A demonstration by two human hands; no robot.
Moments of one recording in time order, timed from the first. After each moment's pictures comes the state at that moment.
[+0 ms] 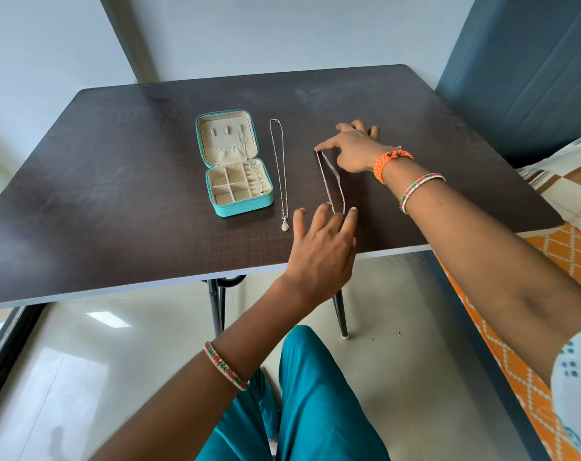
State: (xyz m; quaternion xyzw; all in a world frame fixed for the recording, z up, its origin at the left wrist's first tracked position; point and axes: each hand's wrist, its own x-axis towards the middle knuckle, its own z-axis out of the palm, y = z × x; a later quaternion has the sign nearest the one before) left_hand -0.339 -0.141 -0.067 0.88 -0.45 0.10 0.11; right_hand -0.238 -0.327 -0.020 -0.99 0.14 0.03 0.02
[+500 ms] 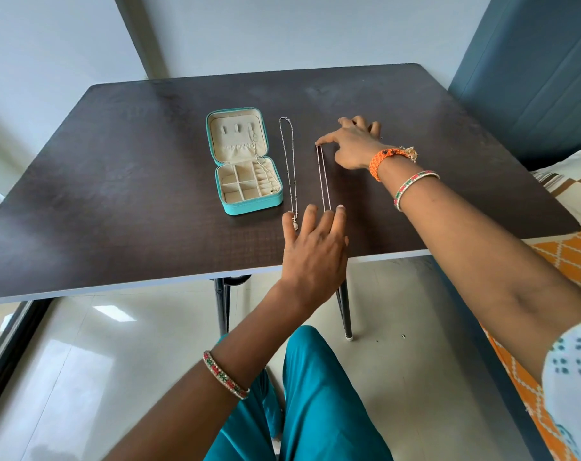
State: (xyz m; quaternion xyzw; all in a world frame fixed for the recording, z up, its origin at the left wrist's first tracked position) left_hand -0.334 -0.127 -0.073 0.91 -0.39 0.12 0.07; right_hand -0.219 -0.316 -0.023 -0.99 0.13 0.02 0.00
